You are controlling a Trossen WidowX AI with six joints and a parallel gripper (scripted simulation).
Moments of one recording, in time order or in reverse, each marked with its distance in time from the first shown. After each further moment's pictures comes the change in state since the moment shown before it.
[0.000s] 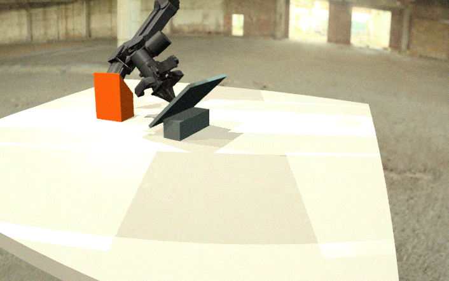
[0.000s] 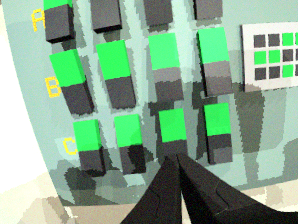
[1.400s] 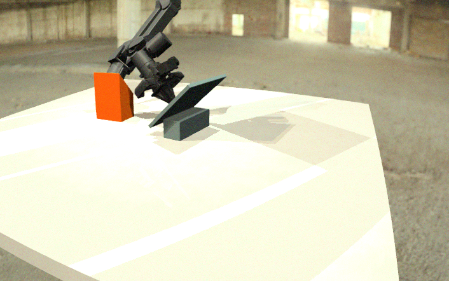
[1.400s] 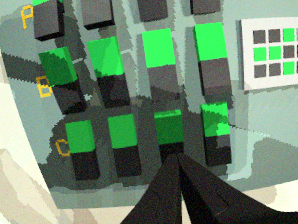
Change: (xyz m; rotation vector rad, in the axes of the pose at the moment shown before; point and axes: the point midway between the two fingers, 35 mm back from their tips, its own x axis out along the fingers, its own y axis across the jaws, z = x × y) arm 0.004 -0.002 -0.001 0.004 0.009 -0.007
